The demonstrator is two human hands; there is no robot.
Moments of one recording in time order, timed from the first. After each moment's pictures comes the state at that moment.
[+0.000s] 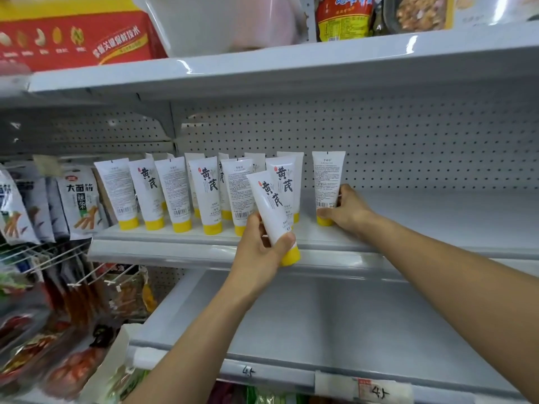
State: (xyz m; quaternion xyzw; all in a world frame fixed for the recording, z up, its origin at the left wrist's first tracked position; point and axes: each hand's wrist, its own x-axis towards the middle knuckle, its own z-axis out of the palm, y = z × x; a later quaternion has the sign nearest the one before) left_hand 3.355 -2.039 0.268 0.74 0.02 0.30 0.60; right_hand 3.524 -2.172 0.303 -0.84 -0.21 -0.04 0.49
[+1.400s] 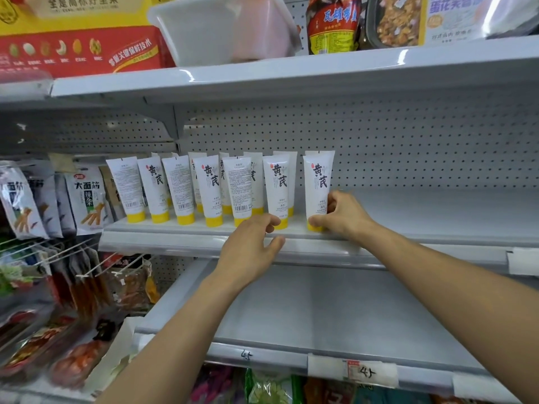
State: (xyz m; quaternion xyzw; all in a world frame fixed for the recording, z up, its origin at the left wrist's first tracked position) left_hand 3.337 -2.029 0.271 0.92 0.02 0.31 0.23; right_hand 3.455 -2.195 0.309 -0.85 -0.25 -0.06 0.45
